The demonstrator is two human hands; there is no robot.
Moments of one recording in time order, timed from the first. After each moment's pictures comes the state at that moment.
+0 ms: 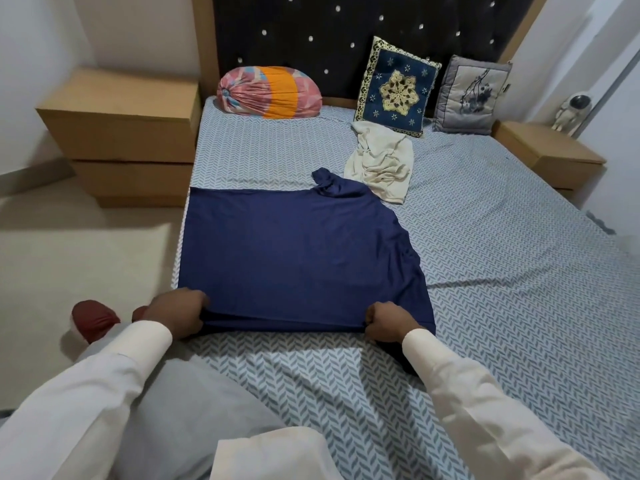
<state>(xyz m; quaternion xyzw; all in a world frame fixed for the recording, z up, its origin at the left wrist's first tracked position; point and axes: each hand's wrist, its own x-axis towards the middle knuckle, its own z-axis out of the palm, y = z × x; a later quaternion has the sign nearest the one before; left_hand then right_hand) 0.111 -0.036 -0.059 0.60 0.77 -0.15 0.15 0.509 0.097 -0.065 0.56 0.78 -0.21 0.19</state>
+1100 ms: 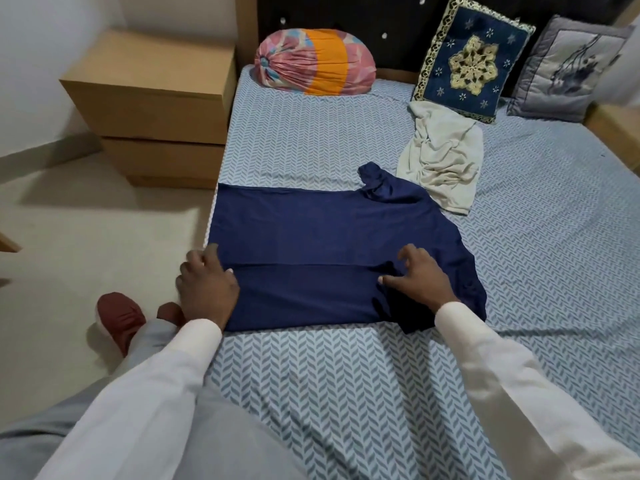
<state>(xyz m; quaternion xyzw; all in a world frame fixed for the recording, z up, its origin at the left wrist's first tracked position) 0.085 0.067 -0.112 0.40 0.90 0.20 0.00 0.436 0.256 -0.068 0.58 0.78 -0.21 -0.04</state>
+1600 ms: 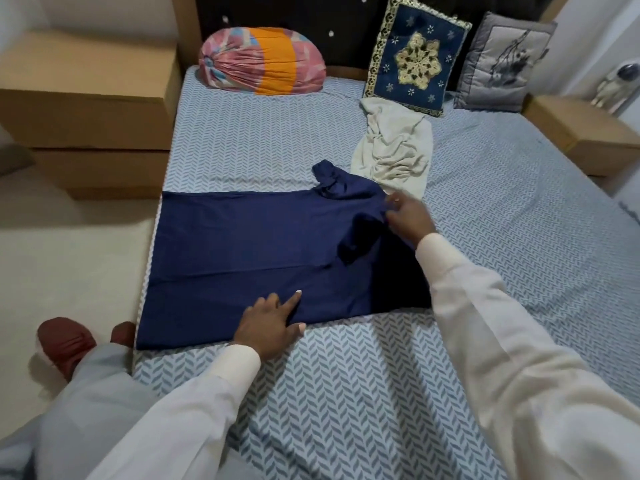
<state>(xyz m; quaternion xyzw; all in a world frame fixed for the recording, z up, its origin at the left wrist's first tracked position) 0.224 0.103 -0.131 0.67 0.72 0.00 0.19 0.454 0.348 -0.005 0.63 0.73 -0.23 -0.14</state>
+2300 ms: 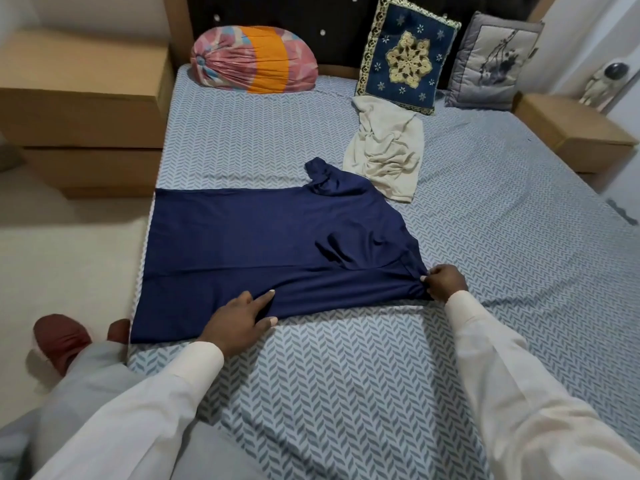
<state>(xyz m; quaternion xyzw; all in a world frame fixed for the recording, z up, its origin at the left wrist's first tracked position) 0.190 0.085 -0.126 0.65 0.71 0.04 0.26 0.602 0.302 -0.103 0.81 0.52 -0.27 -0.08</state>
